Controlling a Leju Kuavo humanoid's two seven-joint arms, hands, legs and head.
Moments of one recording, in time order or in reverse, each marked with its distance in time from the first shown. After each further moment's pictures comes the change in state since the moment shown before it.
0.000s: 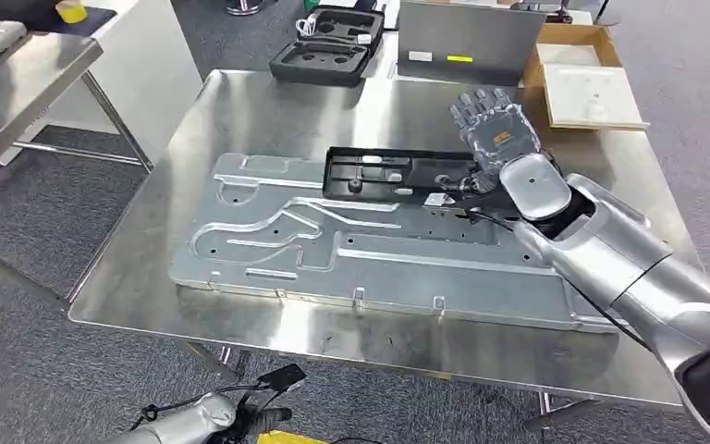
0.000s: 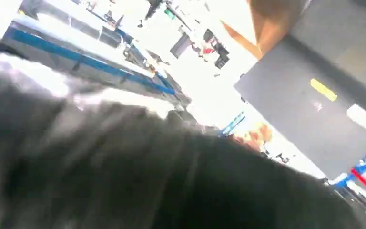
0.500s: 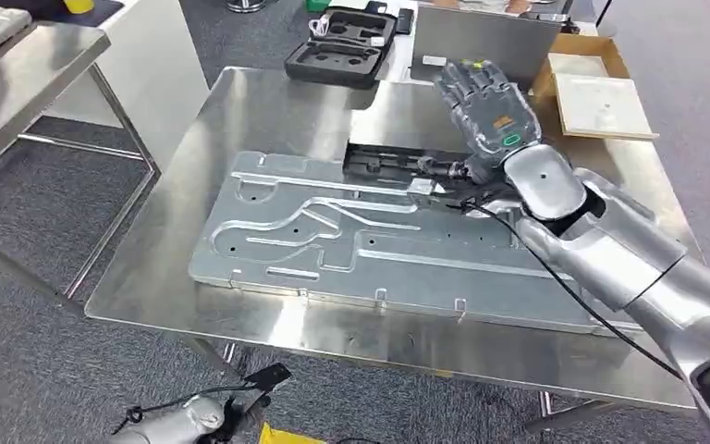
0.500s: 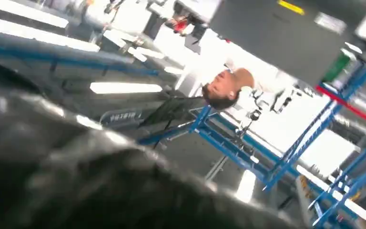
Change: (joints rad) left arm 0.011 0.013 -0.014 0.000 0.021 0.031 -0.018; right arm 0.013 -0.067 -0.046 -0.140 -0.078 -0.180 -0.006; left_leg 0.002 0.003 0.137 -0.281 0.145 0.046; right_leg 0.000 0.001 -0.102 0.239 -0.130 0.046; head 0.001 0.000
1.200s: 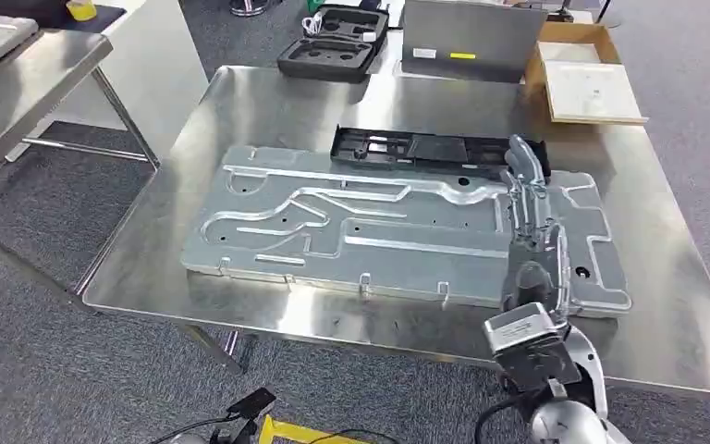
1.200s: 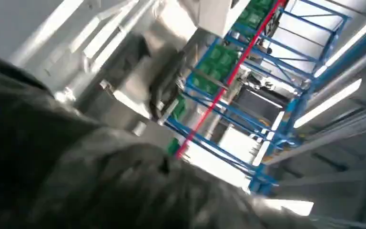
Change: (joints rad) left arm 0.106 0.047 -0.001 0.000 0.111 0.089 -0.120; right arm 0.877 0.048 -0.515 -0.894 -0.820 -0.443 -0.352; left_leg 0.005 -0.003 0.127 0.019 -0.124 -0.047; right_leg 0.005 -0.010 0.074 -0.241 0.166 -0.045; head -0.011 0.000
